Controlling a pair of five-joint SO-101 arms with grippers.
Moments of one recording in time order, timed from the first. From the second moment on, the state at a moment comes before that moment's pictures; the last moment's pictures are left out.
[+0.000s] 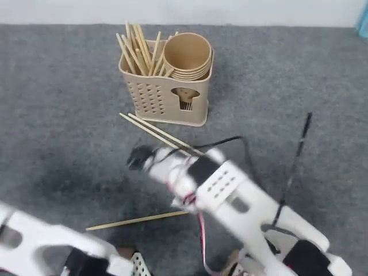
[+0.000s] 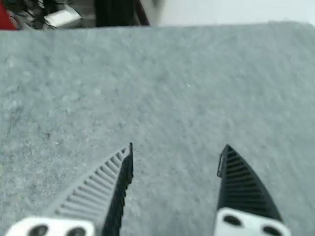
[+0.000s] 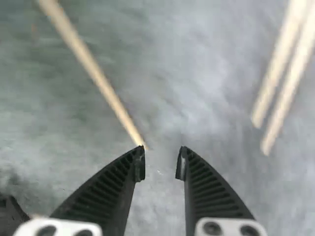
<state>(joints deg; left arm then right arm) -74.3 -33.5 44.2 40.5 16.6 -54.5 -22.3 36.7 73.8 24.8</state>
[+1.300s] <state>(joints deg) -81.3 9.2 19.7 35.6 16.4 -62.8 11.3 21.2 69.9 24.8</state>
